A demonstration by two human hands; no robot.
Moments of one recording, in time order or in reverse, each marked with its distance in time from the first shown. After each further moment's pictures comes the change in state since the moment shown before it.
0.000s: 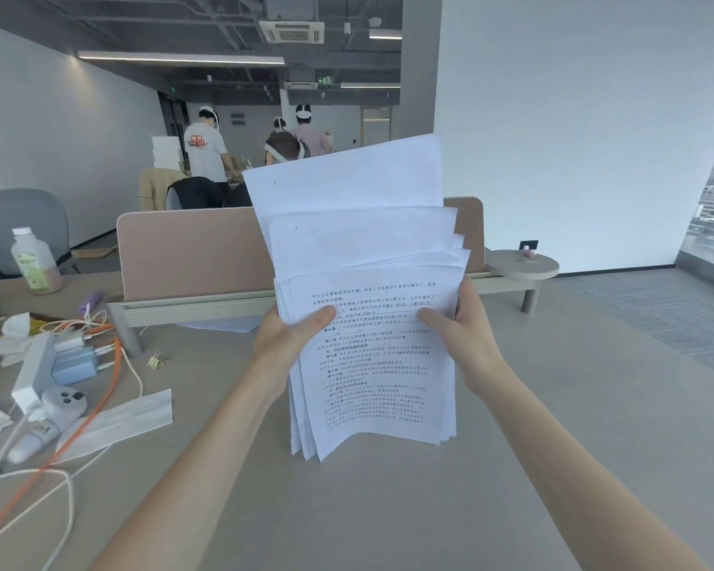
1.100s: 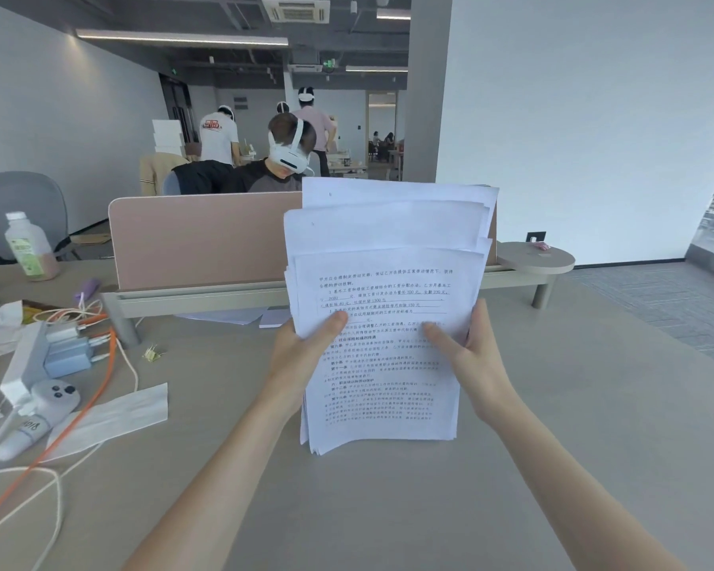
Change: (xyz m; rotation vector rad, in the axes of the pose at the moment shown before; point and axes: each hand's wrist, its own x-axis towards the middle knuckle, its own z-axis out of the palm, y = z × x) left_hand -0.002 -0.025 0.014 -0.054 0.024 -0.031; right_hand -0.007 0.036 -0.001 0.044 -0.025 -0.015
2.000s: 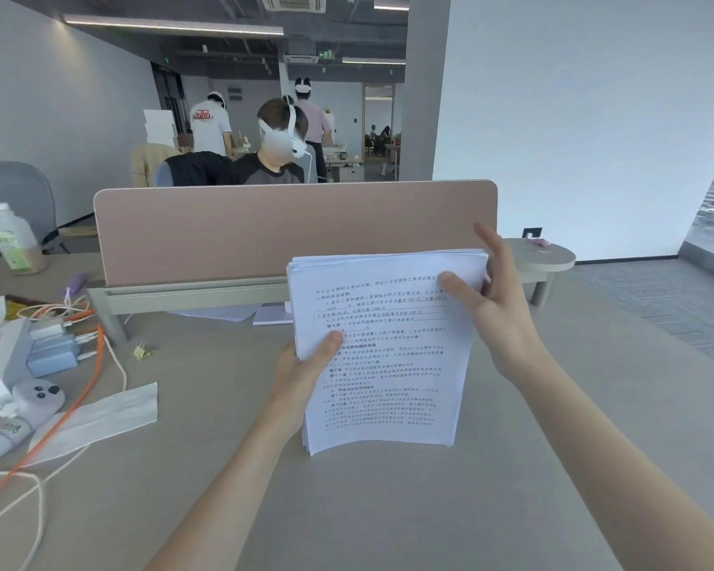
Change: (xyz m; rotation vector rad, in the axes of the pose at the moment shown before) left_hand -0.002 -0.034 -0.007 -0.054 -0.052 -0.074; right_hand 0.029 -0.050 -0.008 -0.141 0.024 -0.154
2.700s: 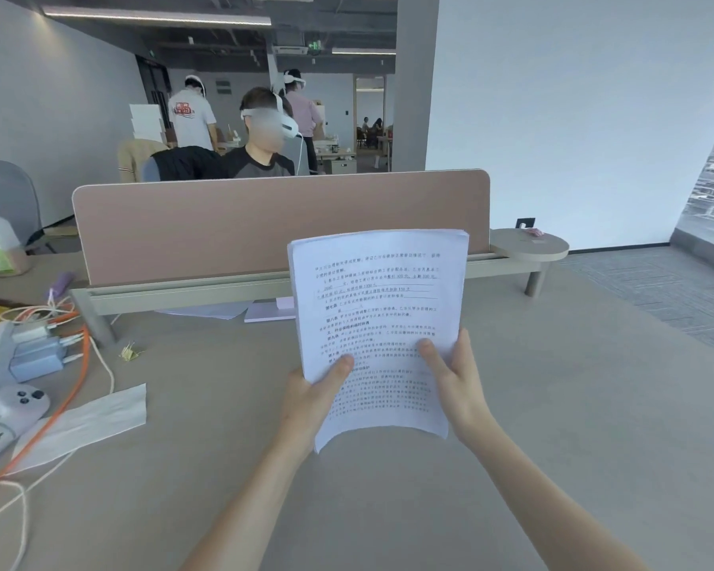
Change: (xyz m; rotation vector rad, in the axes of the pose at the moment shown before) left_hand -0.005 -0.042 0.010 0.191 0.125 -0.082; right_hand -0.051 0.094 0.028 0.067 0.081 0.245
